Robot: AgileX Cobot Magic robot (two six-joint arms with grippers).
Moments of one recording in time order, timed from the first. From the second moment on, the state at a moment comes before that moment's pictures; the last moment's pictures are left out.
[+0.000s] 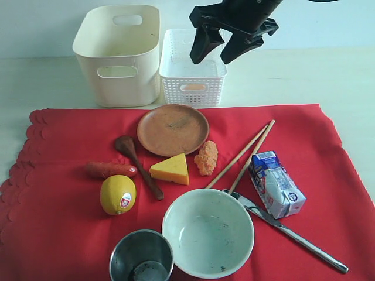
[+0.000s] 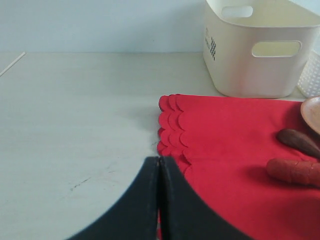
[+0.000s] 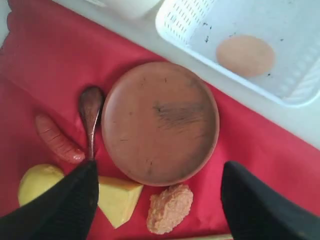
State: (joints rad) left arm -0.04 0.01 0.00 0.12 0.37 -0.11; right arm 0.33 2.04 -1.82 0.47 1.15 -0.26
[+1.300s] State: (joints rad) left arm -0.04 0.01 0.00 0.12 0.37 -0.11; right arm 0.33 1.55 -1.05 0.47 0.87 -0.35
